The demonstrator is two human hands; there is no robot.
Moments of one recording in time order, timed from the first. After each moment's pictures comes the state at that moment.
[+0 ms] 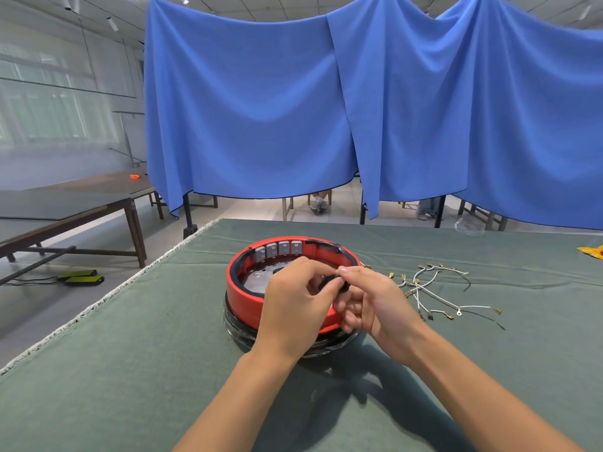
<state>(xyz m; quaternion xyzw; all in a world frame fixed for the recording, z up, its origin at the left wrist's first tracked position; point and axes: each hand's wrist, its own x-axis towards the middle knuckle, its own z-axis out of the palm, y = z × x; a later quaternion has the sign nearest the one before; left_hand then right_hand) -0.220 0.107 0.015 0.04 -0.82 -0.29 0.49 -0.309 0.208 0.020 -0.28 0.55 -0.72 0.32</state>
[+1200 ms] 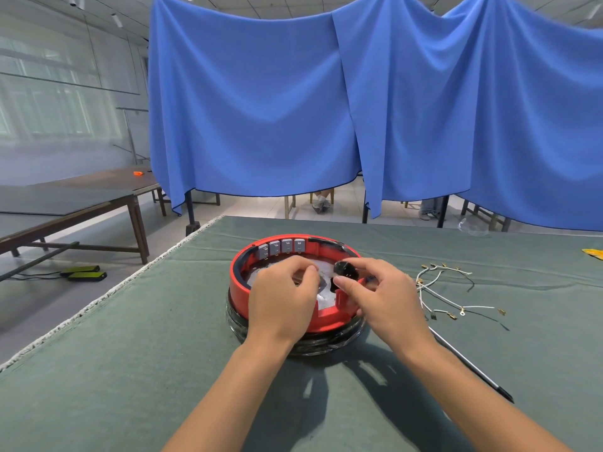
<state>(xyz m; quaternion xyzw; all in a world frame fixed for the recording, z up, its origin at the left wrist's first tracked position) -0.216 0.095 0.019 0.17 -0.80 -0.37 0.44 -0.313 0.209 0.009 -0.36 0.74 -0.56 -0.07</state>
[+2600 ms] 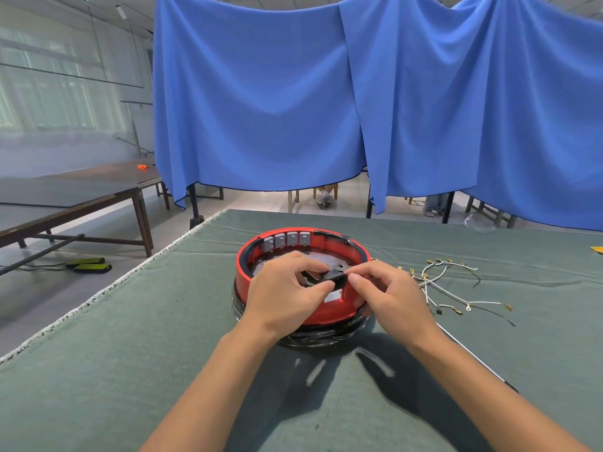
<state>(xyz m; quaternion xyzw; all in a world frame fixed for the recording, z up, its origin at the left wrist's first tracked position) -0.211 0.076 0.013 0.11 -0.87 -0.30 0.38 -0.320 0.213 0.001 -0.41 0.72 -0.56 -0.02</state>
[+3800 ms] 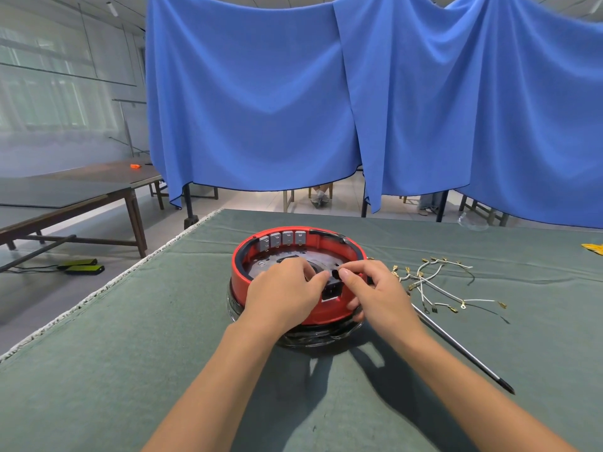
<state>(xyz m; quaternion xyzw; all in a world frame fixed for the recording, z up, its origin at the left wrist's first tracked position) -0.226 0.078 0.019 0.25 -0.92 -0.20 0.24 -0.317 0.199 -0.005 -0.33 0.72 -0.62 0.04</state>
